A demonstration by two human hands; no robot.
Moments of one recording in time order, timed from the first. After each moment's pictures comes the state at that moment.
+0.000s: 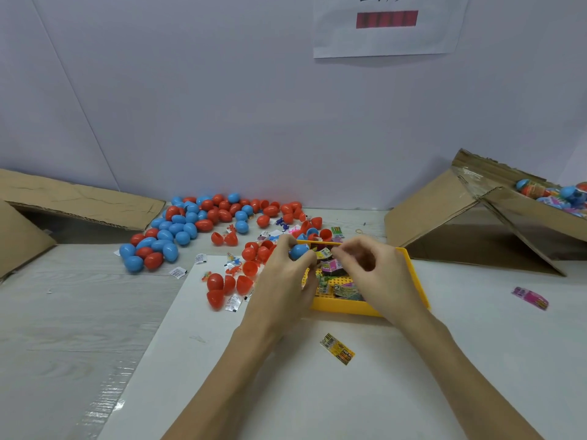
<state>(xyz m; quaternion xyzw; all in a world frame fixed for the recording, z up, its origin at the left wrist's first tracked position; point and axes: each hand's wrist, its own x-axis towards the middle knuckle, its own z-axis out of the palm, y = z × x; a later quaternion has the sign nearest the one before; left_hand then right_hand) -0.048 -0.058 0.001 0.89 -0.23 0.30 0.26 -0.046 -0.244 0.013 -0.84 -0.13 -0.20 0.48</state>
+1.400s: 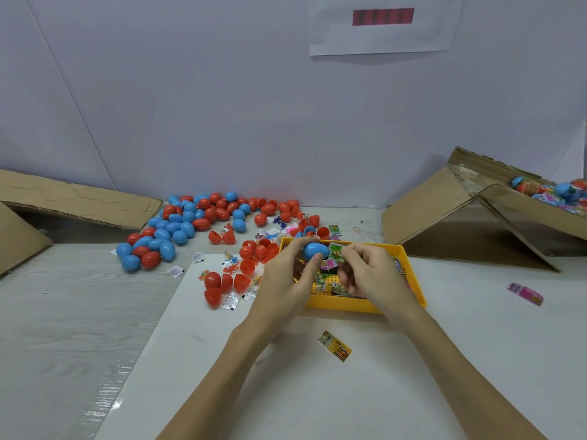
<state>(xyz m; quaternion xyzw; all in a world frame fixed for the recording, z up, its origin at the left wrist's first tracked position) -0.050 -0.066 0.002 0.83 -0.18 0.16 0.51 -0.045 -0.238 0.013 -0.80 -0.05 -0.05 0.59</state>
